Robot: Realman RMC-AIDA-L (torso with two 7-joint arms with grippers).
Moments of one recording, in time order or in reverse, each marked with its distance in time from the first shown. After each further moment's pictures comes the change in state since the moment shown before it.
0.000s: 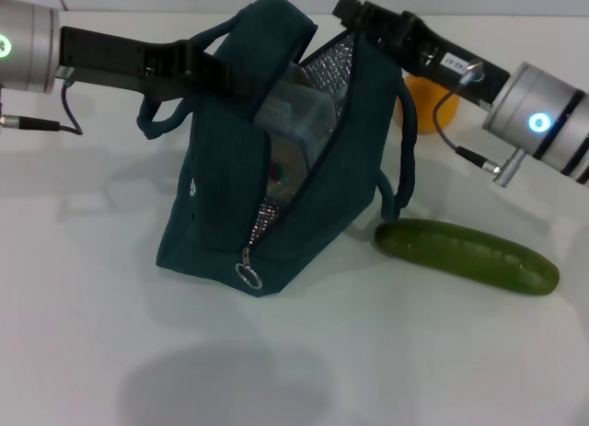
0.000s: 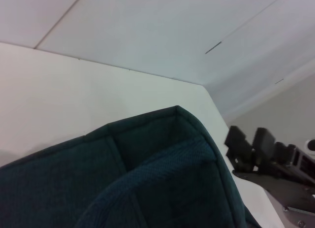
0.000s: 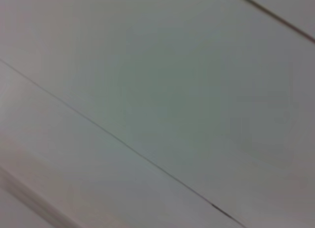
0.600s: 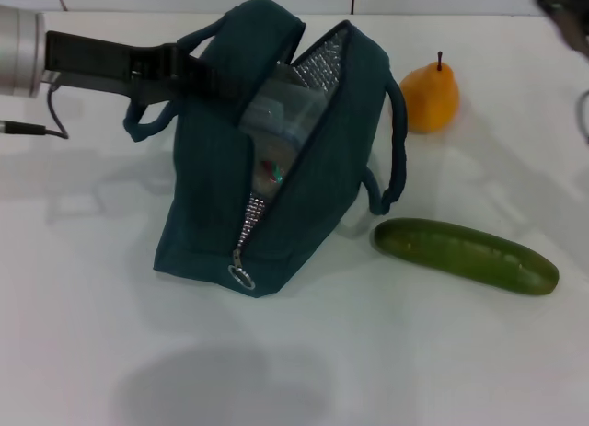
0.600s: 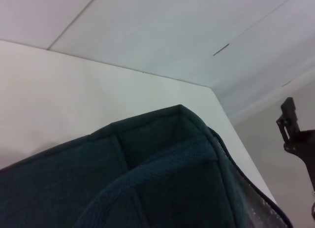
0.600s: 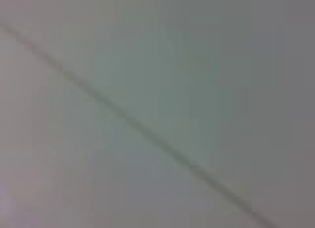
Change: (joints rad) left arm 0.022 0.012 -0.001 0.006 -0.002 0.000 0.000; right arm -0.199 -0.018 0.292 0.026 -0.003 -0.216 -0.143
